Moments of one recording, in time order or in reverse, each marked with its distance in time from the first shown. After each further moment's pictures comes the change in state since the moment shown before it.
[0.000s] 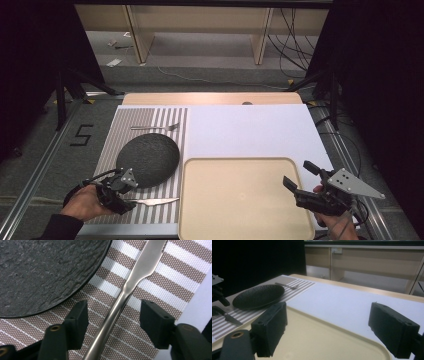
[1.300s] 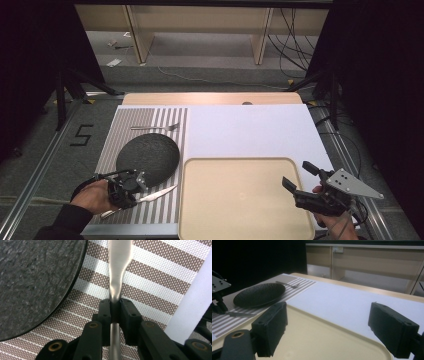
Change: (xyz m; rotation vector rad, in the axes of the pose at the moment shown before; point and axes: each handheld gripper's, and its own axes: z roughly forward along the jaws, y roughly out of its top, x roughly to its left) left arm -0.004 0.025 0.011 0.184 -0.053 0.145; right arm 0.002 0.000 0.001 0.005 0.006 -0.005
